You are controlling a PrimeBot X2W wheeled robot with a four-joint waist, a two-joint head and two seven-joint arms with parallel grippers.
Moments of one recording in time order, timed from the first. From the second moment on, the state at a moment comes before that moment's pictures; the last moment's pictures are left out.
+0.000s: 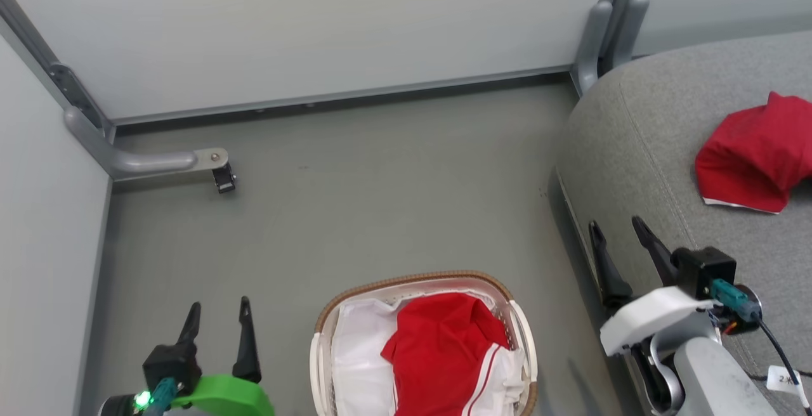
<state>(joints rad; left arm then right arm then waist) -0.04 0.05 -0.06 0.40 -0.18 -0.03 -0.26 -0.23 -0.11 0.11 0.42 0.28 0.13 -0.26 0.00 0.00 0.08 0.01</state>
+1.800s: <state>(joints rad) -0.70 0.05 -0.94 1.13 -0.48 -0.13 -0.22 -0.63 -0.09 0.12 0.19 0.27 0.13 -0.26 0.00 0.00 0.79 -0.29</state>
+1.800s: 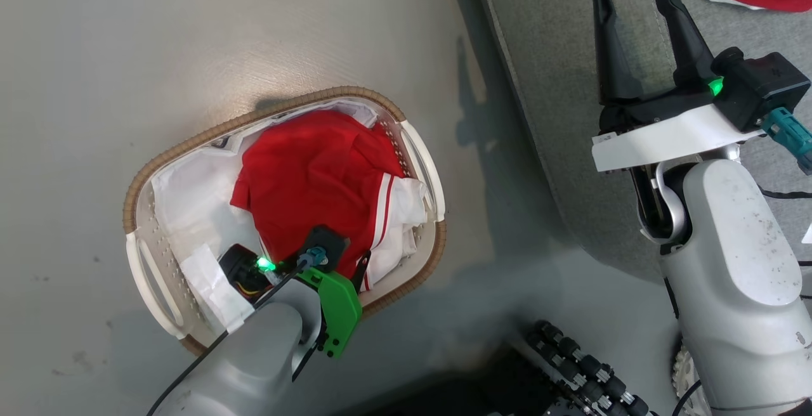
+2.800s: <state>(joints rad) -0.78 0.05 -1.13 1.18 -0.69 -0.13 -0.24 -0.64 -0.10 0.10 0.21 0.25 0.13 -0.26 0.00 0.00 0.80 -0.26</state>
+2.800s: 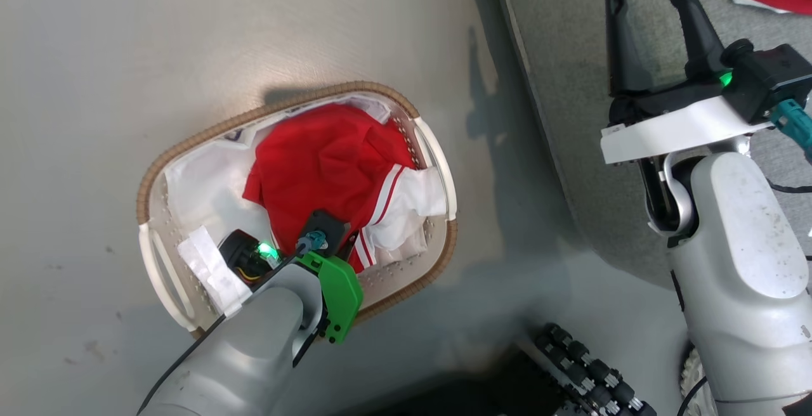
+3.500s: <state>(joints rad) -0.60 0.07 -0.88 0.89 -0.58 -0.08 -0.26 -0.50 -0.10 0.18 0.33 0.27 0.13 -0.26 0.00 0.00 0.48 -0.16</state>
